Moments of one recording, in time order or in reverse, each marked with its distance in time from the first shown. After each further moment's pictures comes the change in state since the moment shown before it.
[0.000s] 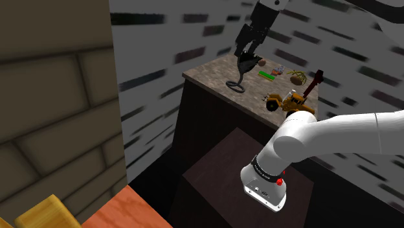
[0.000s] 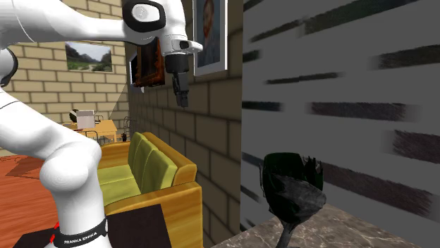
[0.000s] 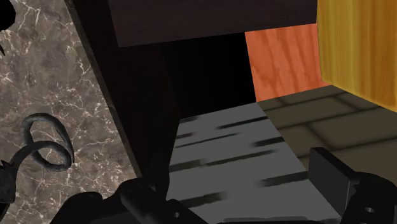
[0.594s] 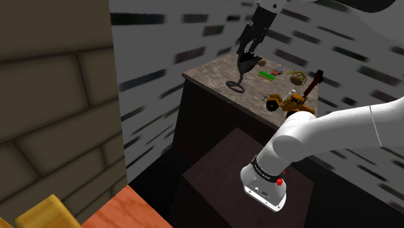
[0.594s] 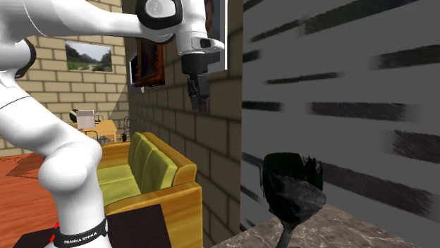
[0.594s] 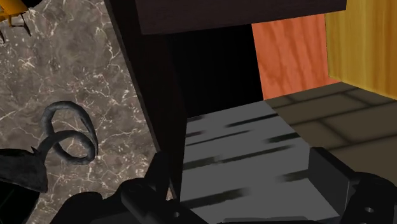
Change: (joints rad) arm -0.027 0.126 -0.163 0.060 -0.058 0.055 -0.159
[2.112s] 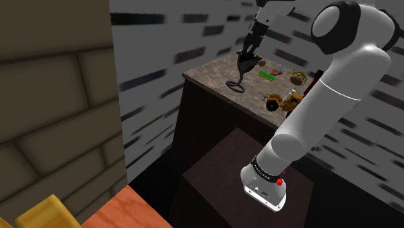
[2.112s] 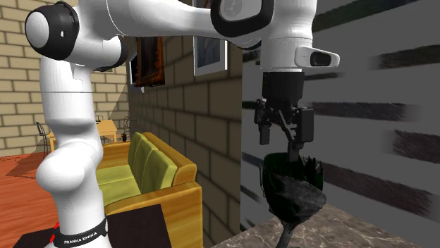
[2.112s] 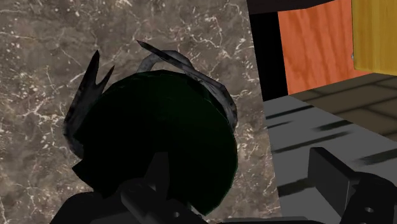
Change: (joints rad) arm -0.043 0.690 -0.471 0.466 0.191 0.095 -0.569
